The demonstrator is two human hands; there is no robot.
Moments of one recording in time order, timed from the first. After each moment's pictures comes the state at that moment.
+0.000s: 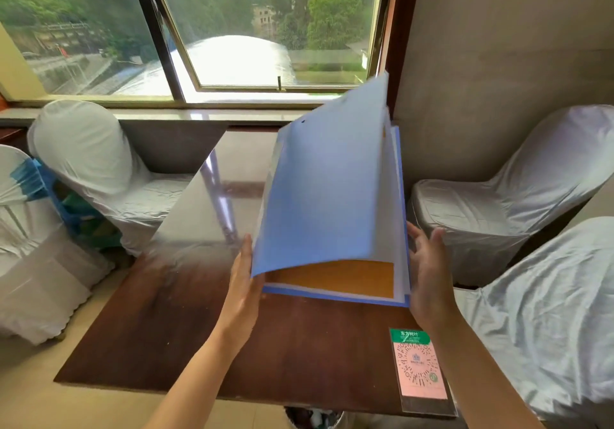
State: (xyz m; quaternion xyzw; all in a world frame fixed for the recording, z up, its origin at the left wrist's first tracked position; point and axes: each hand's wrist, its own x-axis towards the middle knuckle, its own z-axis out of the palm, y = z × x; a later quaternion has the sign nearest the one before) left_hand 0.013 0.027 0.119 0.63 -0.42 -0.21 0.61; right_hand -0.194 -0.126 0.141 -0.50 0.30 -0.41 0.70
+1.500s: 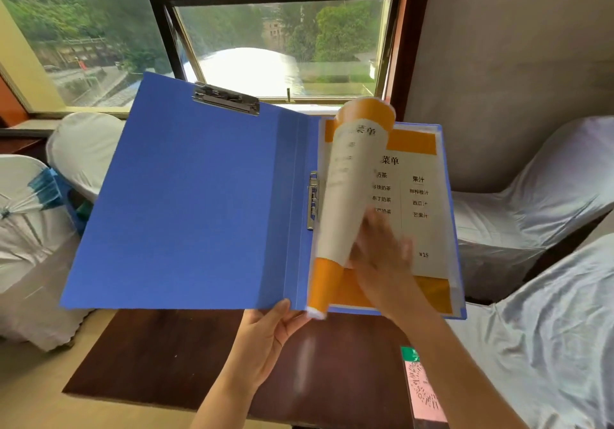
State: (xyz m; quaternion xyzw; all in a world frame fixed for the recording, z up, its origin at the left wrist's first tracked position) left_hand -0.008 0.033 0.119 0.38 -0.14 -0.48 0.78; right_hand -0.134 -0.108 0.180 -0.87 0.37 -0.25 0.22
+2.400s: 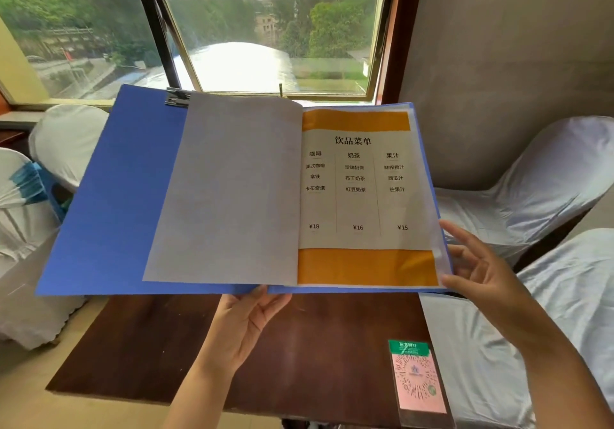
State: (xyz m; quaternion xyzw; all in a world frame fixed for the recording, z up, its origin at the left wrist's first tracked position) left_hand 0.008 0.034 0.122 0.33 -0.16 -0.49 0.79; right_hand -0.268 -0.148 0.188 -0.70 0.33 -0.29 0.57
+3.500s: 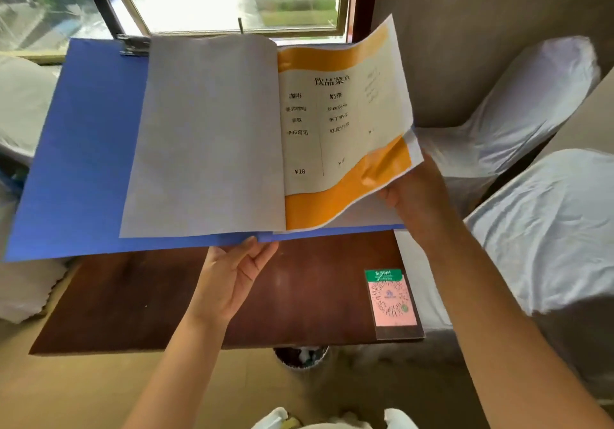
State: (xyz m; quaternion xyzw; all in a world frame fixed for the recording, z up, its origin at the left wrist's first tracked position) left_hand -0.014 0.027 0.109 0.35 -0.23 -0.50 0.76; right_hand -0.202 -0.118 0.213 -0.54 0.38 -0.42 0.62
